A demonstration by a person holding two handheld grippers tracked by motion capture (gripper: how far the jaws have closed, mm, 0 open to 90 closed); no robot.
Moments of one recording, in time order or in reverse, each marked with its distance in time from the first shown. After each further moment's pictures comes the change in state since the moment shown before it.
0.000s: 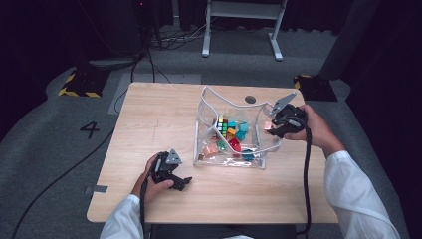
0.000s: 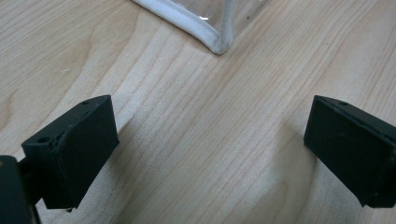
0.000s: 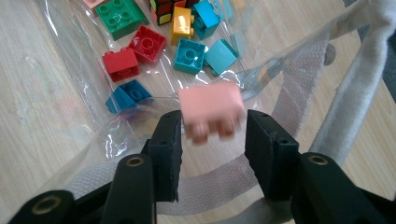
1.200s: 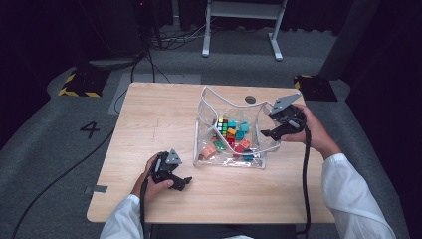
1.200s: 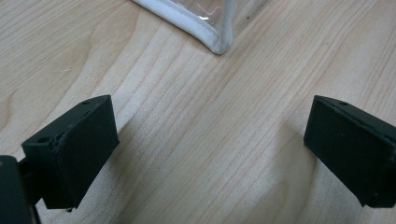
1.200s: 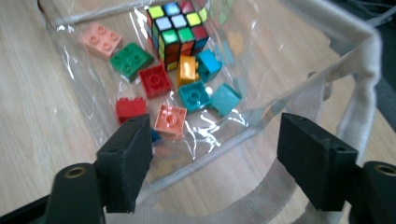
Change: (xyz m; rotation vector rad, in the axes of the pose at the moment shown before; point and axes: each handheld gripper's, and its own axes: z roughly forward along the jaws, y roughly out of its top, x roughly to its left) left arm 0.000 0.000 0.000 0.001 0.000 0.000; right arm 0.007 0.003 -0.004 -0.154 -0.013 0.029
